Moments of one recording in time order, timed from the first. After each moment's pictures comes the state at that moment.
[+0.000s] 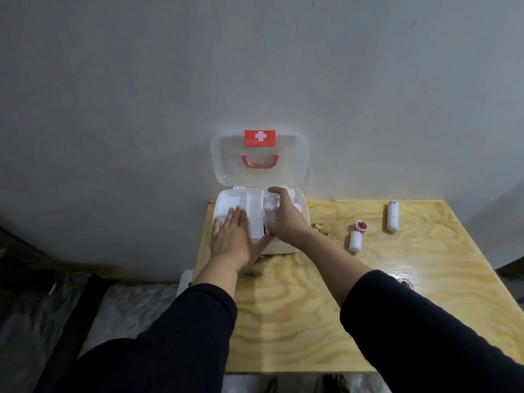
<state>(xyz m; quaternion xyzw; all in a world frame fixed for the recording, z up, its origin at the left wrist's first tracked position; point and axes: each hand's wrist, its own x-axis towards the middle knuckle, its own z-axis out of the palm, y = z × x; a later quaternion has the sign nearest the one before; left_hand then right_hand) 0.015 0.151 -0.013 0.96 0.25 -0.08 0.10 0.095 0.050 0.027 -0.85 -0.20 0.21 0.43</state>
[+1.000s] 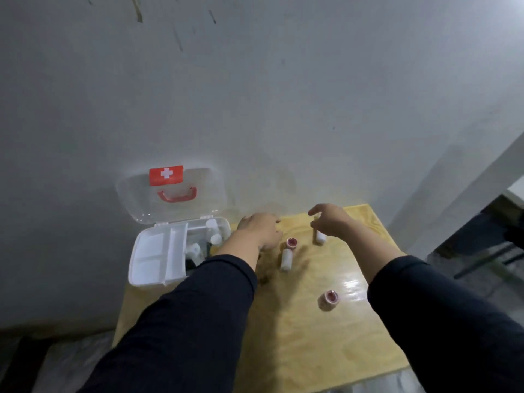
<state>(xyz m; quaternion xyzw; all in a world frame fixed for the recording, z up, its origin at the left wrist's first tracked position) 0.163 0.011 0.056 0.97 0.07 -0.16 0.15 0.235 -0.145 0.058 -0.95 -0.07 0.20 0.22</state>
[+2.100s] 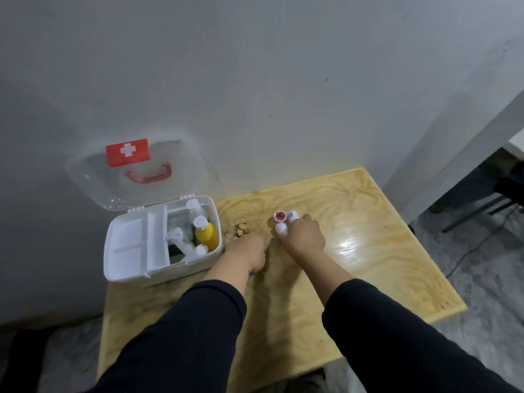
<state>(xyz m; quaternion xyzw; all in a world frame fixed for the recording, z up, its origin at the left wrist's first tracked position) 0.136 0.008 -0.036 0.95 0.05 -0.28 0.13 0.180 -0.115 -0.055 -0.97 0.01 0.13 0.22</state>
